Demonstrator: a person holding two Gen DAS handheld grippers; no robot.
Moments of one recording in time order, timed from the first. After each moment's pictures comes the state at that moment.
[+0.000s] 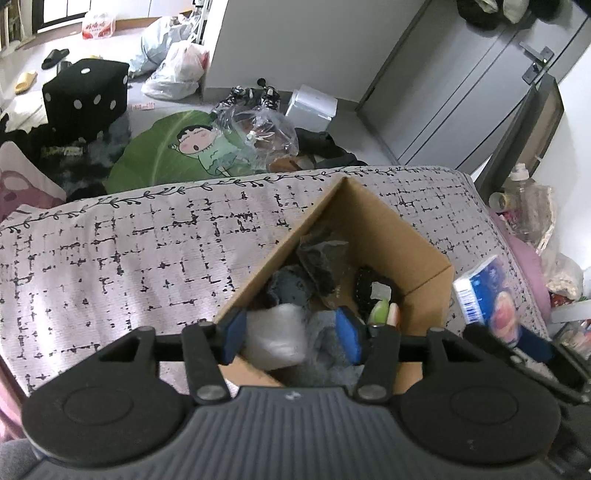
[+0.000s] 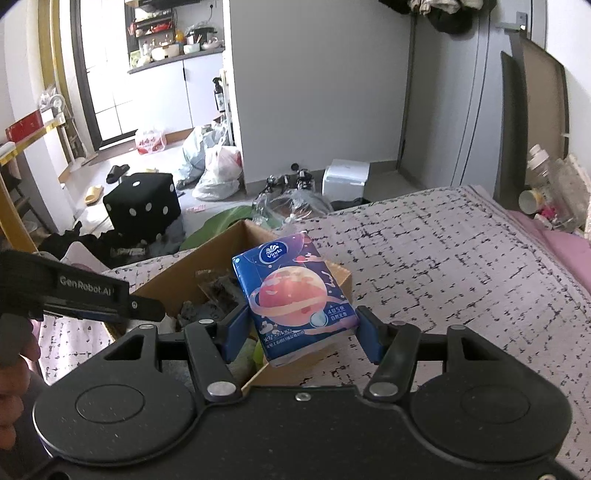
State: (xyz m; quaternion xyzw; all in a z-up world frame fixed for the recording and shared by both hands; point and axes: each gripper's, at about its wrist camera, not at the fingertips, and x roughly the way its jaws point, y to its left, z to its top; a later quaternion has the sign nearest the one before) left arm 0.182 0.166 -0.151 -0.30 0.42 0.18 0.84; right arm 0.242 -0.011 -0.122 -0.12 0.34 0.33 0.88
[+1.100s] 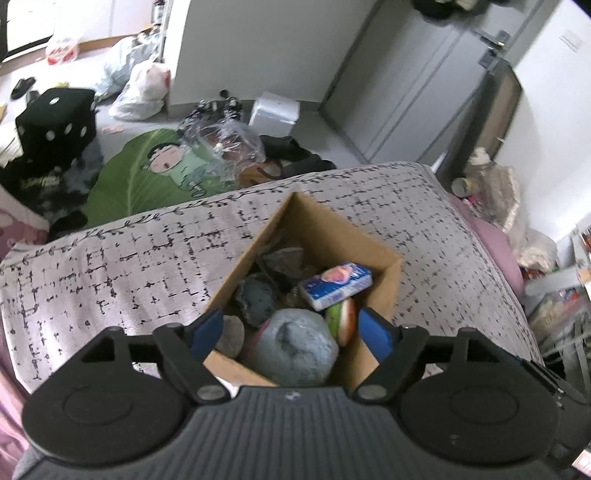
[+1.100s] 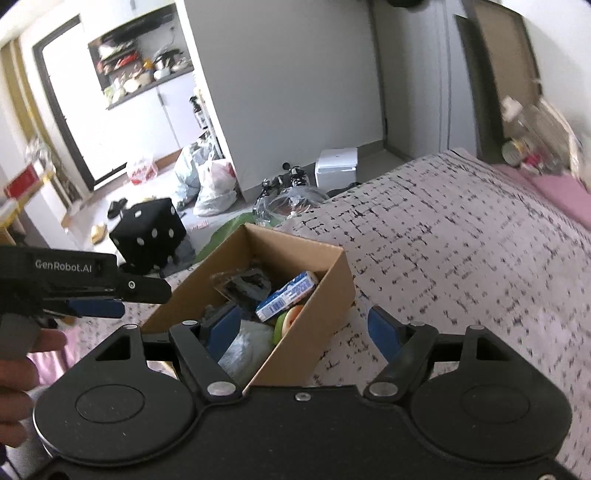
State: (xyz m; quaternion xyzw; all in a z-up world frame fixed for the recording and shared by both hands) left arm 0.169 0.146 -0.100 -0.26 0.42 0.13 0.86; right arm 0.221 -0.056 -0.099 -0.01 0.37 0.30 0.88
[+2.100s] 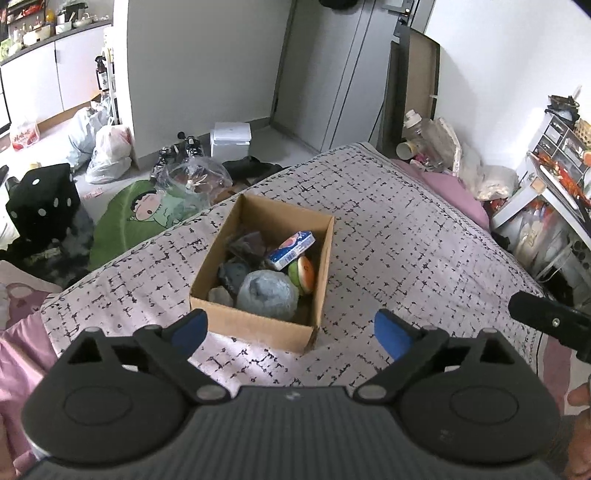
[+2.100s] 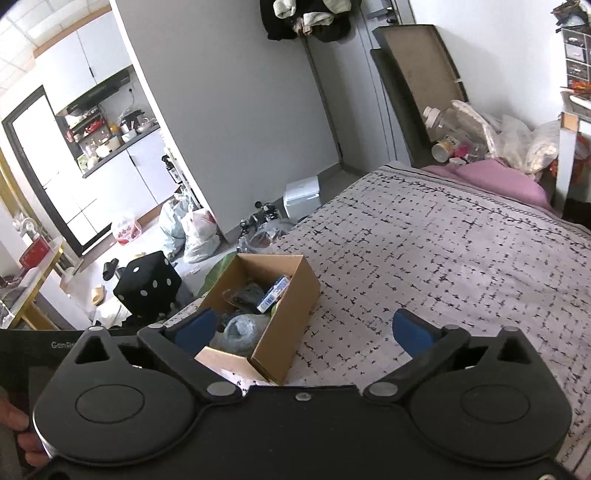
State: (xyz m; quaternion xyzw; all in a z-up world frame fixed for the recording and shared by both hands) left arm 0.087 0.073 -0.033 -0.13 0.41 0.07 0.90; right arm 0.137 -0.142 -0.033 0.06 0.35 0.23 0.91
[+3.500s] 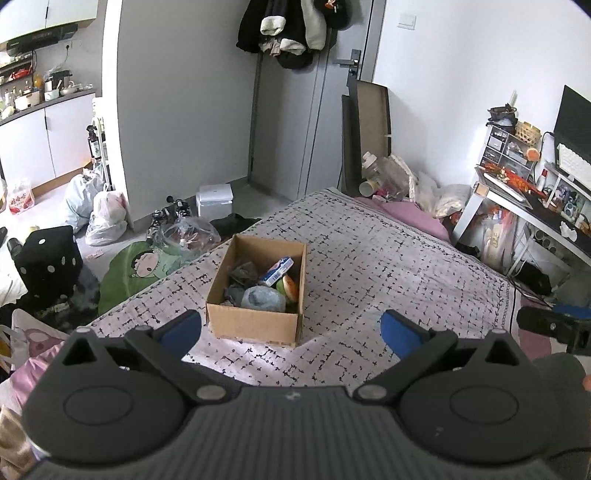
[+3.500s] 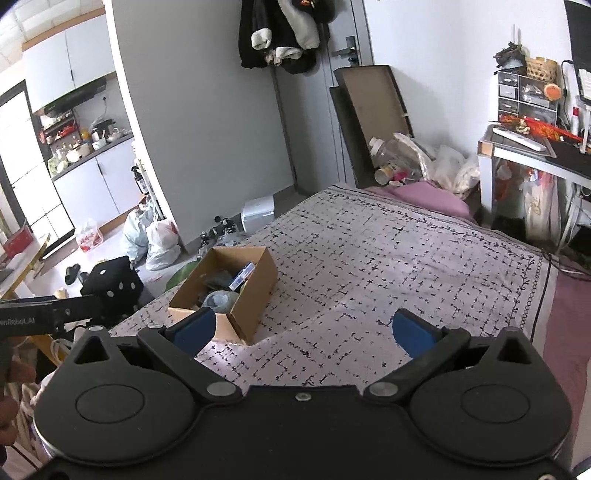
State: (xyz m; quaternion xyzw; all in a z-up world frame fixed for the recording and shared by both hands) left arm -0.040 0.045 0.015 -0.07 0.32 0.04 0.94; right arm 0.016 -0.176 0.000 0.02 0.31 0.15 0.94
